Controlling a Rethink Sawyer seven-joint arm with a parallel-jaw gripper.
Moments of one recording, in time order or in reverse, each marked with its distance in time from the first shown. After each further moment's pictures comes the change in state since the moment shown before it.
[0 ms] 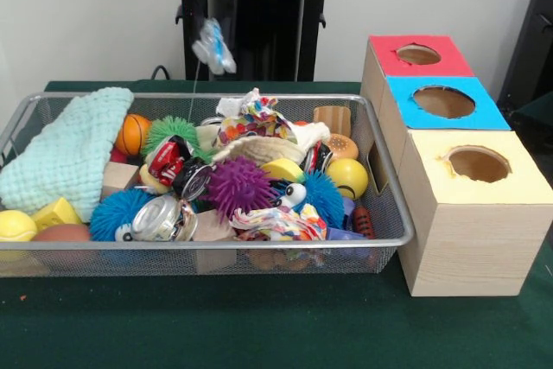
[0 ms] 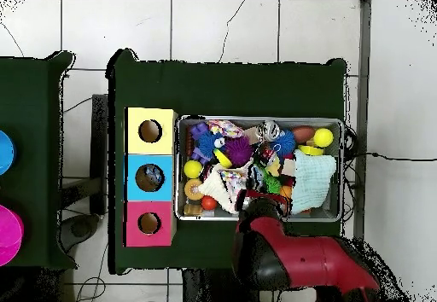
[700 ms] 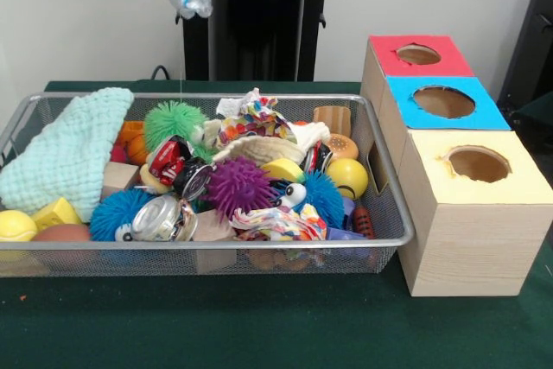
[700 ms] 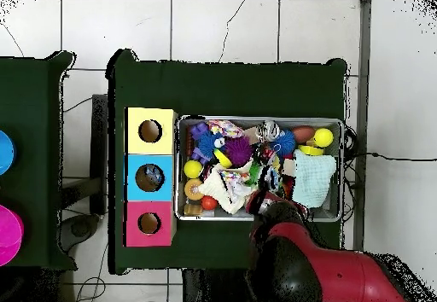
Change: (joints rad) arm -0.248 -0.214 0.293 0.121 0.232 0.189 0.000
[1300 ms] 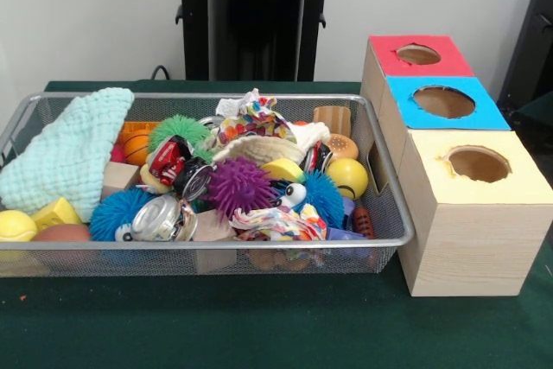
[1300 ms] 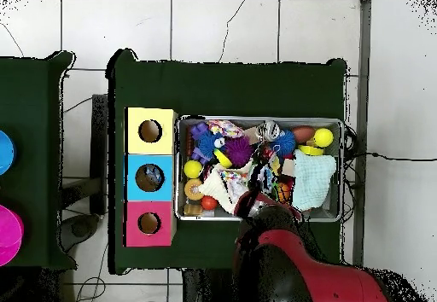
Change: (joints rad) arm -0.042 -0.191 0.122 0.073 0.211 0.059 -0.008
